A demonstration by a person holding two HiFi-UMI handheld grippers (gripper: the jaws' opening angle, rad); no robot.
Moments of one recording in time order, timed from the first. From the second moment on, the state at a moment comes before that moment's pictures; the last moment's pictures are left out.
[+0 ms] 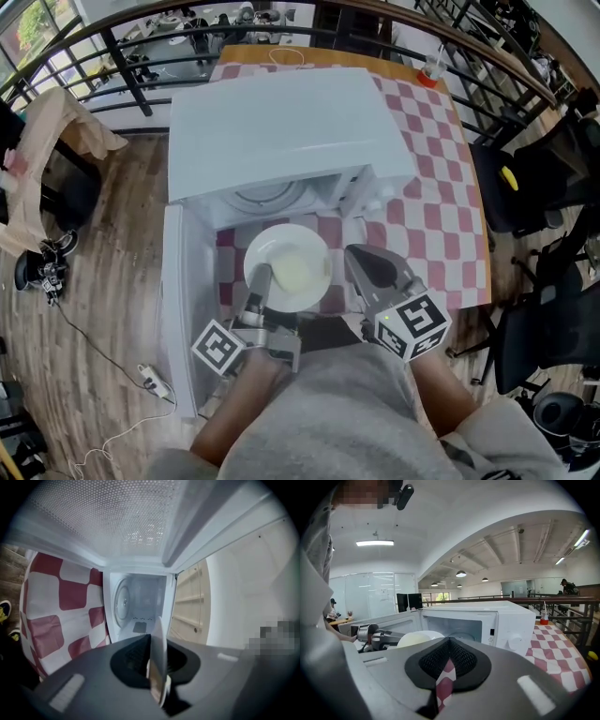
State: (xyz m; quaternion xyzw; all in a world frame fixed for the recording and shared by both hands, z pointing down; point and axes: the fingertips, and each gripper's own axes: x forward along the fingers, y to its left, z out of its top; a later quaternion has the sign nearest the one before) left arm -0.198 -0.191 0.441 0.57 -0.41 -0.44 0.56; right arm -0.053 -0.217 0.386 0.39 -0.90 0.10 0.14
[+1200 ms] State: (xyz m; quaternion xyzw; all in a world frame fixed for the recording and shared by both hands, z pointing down) left arm -0.243 -0.285 0.500 0.51 -0.48 -0.46 0.55; right arm -0.089 -0.304 0.422 0.35 -0.92 0.13 0.14
